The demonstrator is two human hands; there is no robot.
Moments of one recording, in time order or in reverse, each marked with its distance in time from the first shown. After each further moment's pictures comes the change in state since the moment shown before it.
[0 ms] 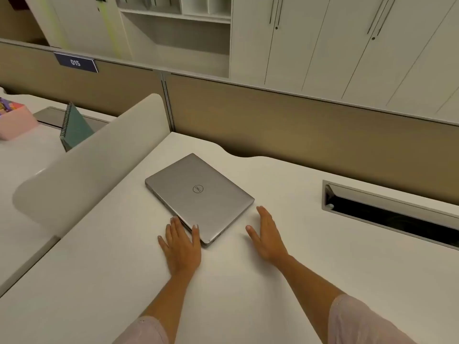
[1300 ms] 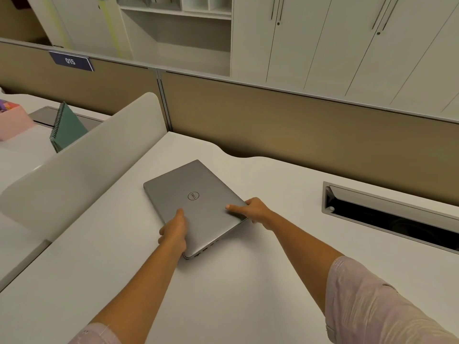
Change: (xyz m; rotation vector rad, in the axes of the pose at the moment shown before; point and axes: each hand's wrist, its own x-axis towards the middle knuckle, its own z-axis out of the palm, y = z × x) left_hand 0.064 0.050 -0.035 -0.821 -0.244 -0.876; right_hand 0.095 -0.035 -0.025 0.323 -0.327 0.457
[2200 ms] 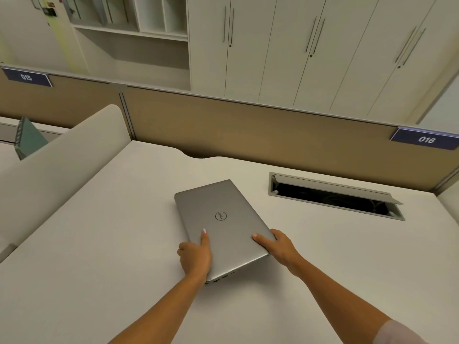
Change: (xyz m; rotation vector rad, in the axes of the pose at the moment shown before) left_hand -0.161 -0.123 0.024 0.386 -0.058 0.350; right_hand -0.199 0.147 -0.061 0.162 0.294 -0.094
